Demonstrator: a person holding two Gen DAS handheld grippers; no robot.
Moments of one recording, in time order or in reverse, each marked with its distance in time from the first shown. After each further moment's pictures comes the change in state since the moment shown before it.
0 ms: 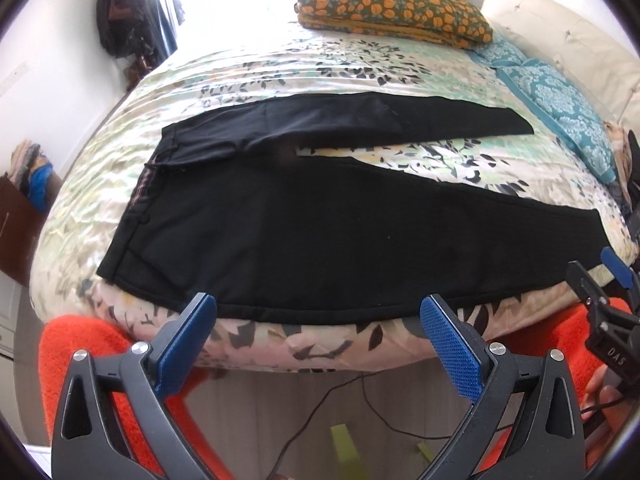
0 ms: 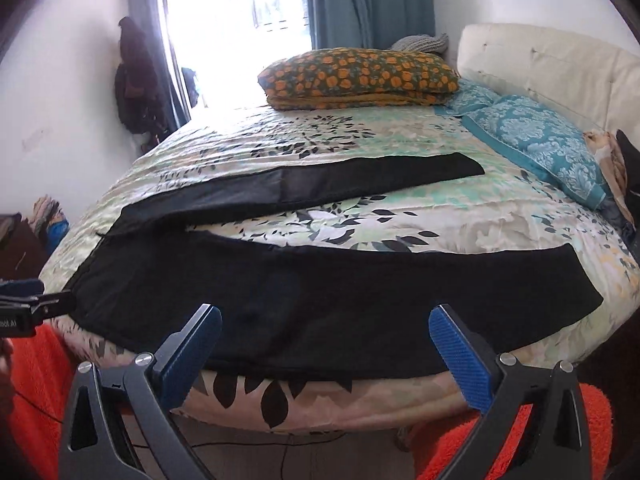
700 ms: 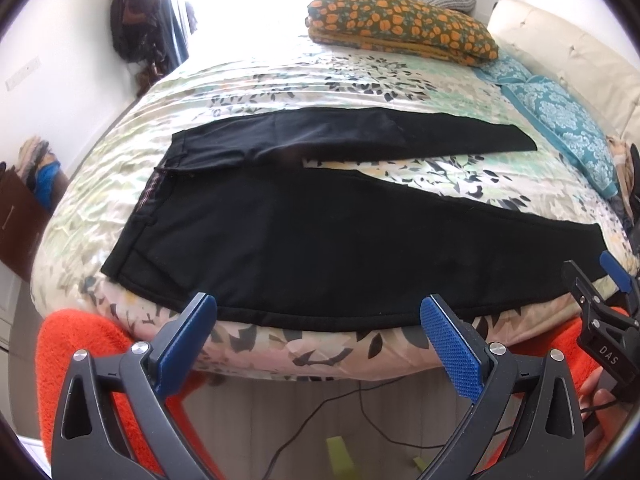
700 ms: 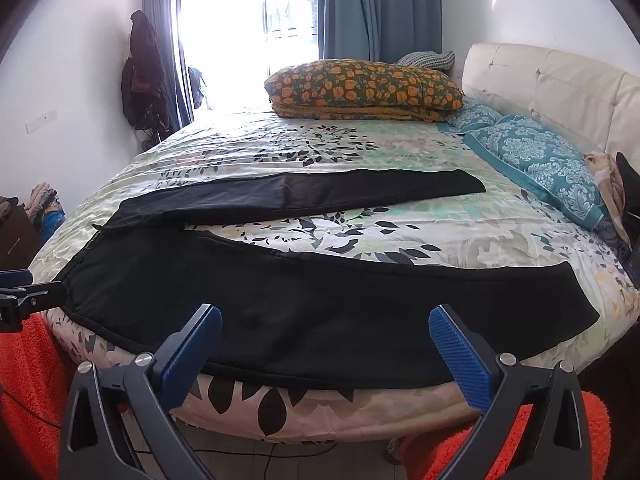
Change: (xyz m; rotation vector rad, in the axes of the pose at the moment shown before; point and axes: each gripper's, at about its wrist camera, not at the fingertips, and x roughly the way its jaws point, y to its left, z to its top) left arm -0.006 0.004 -0.007 -0.032 -0.058 0.018; right arm 0.002 0.003 0.000 -0.023 -0.062 -0.028
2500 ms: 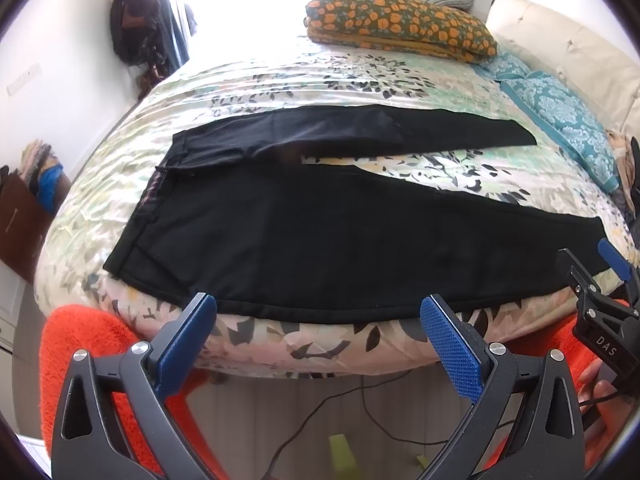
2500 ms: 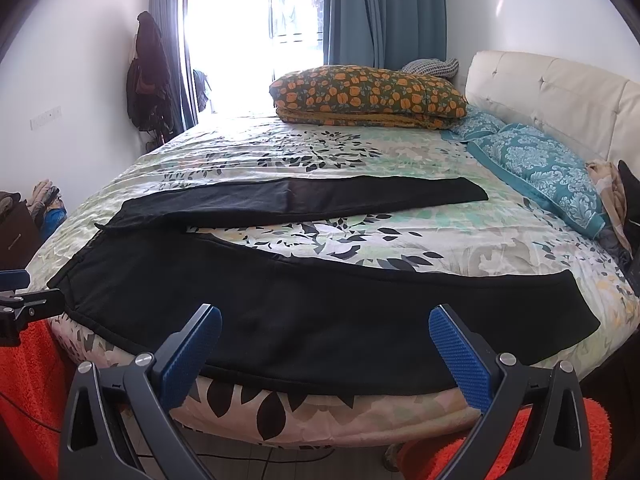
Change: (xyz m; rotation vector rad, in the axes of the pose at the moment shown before) left arm -0.002 -0.006 -0.007 0.009 0.005 0.012; right arm 0.002 0.003 -0.002 -0.020 -0.022 0.006
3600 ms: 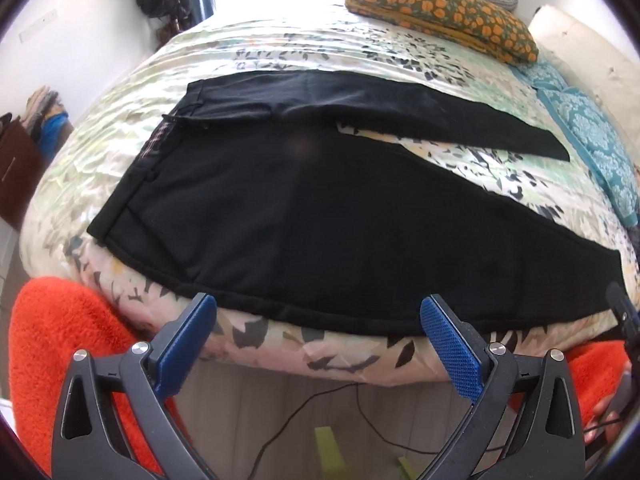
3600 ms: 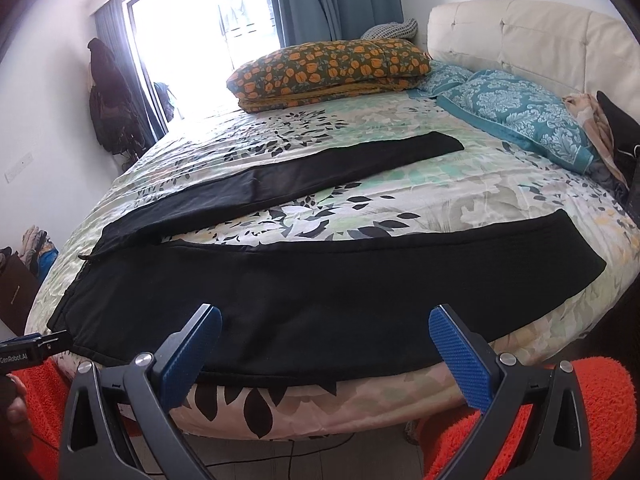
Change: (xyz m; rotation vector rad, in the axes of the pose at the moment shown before) left arm 0.063 0.037 0.011 -0.142 0.096 0.002; right arm 0.019 -0.042 -0.007 0.205 0.087 -0.017
